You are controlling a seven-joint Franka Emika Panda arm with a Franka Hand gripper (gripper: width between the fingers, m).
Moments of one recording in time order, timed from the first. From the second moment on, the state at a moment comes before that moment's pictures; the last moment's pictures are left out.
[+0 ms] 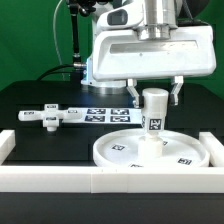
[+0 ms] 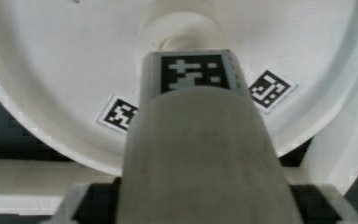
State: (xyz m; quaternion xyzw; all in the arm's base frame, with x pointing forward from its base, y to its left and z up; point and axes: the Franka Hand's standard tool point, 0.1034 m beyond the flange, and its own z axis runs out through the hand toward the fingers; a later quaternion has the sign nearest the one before) arm 0.572 0.041 0.092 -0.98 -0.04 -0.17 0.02
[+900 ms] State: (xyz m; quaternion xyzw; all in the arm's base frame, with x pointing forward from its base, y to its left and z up) arm 0.570 0.040 0.079 -0.98 -0.03 -0.19 0.02
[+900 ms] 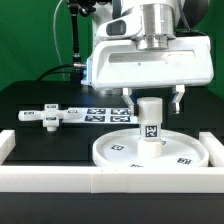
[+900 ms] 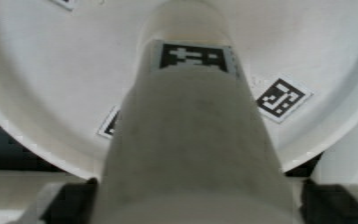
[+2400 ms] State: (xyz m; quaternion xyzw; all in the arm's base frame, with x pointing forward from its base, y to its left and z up) arm 0.557 0.039 0.091 -1.00 -0.05 0.01 0.04
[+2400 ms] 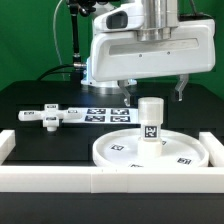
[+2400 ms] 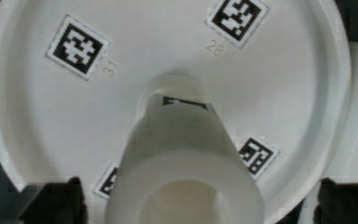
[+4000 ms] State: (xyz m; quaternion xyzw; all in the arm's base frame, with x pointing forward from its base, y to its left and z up) arm 0.557 0.038 0.084 -0.95 0.30 0.00 0.06
